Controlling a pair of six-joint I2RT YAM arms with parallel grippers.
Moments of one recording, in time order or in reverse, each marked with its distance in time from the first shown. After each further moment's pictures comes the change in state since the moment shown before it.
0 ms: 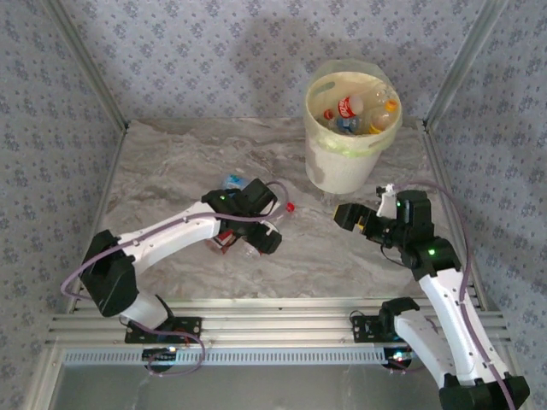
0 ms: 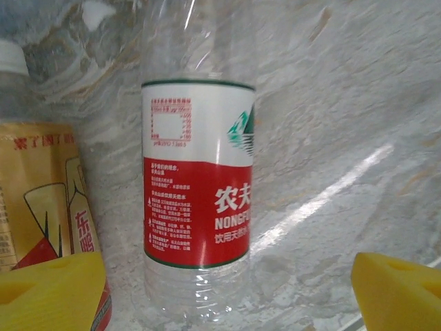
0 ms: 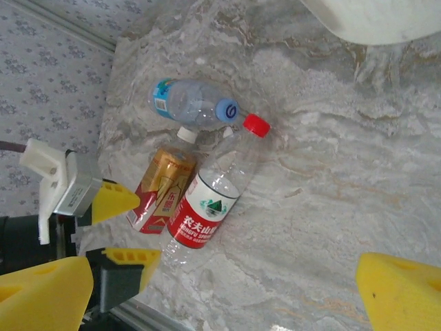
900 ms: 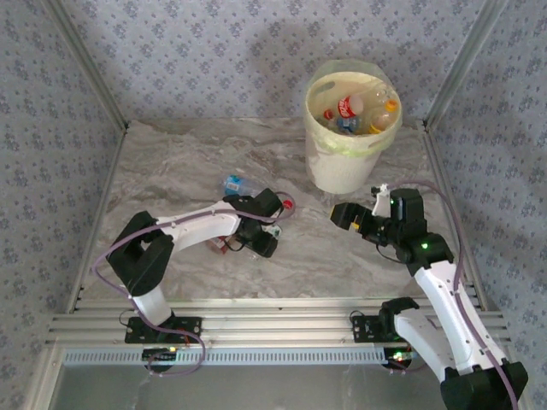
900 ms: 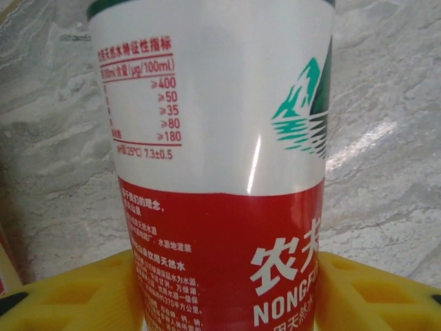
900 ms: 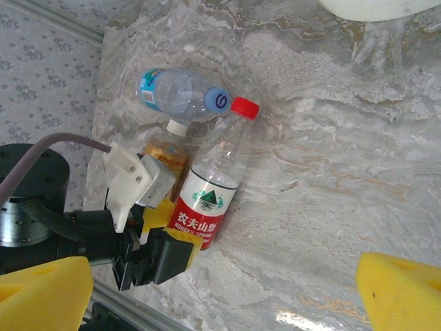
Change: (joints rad) left arm 0.025 0.163 -0.040 0.082 0.069 -0.060; right arm 0.011 0.053 -0.041 0.054 0.008 0.037
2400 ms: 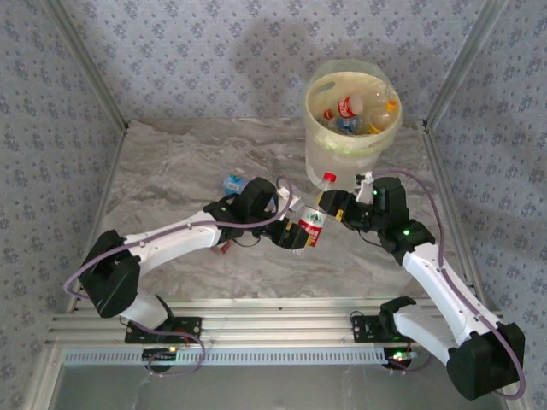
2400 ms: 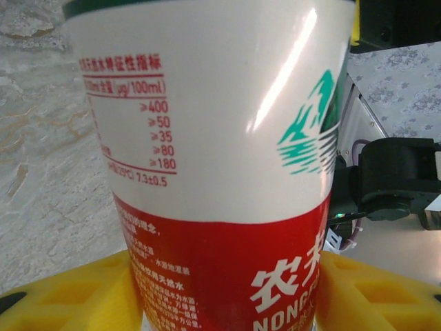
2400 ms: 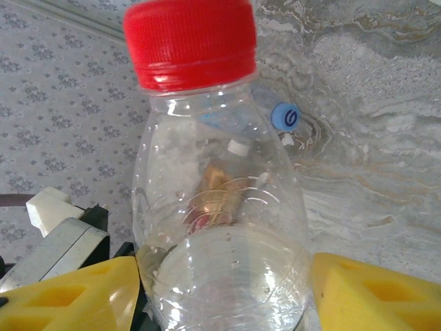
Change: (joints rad) left arm -0.034 -0.203 -0.097 0.532 0.518 -0.127; right arm 0.117 0.160 0.003 0.312 -0.029 0.205
